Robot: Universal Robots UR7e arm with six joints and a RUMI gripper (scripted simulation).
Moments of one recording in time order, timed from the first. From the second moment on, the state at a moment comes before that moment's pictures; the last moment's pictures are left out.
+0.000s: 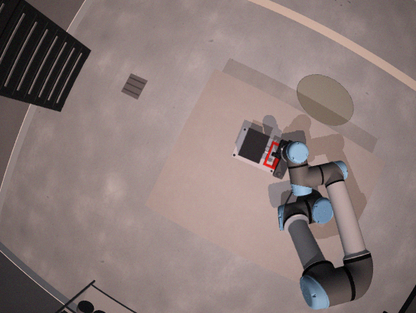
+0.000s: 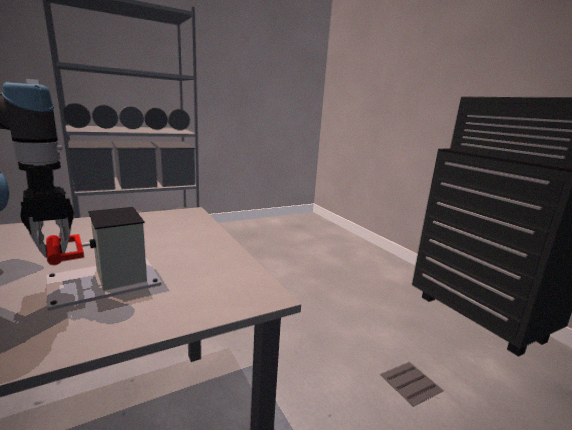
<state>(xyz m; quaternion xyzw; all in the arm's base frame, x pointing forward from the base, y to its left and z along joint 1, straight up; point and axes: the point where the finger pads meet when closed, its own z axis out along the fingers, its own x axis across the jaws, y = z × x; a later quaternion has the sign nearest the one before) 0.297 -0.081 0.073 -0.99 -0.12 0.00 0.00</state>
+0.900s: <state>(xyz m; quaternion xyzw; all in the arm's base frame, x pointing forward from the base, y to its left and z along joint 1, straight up) 0.289 -0.083 0.073 -0.99 -0.12 0.00 0.00</state>
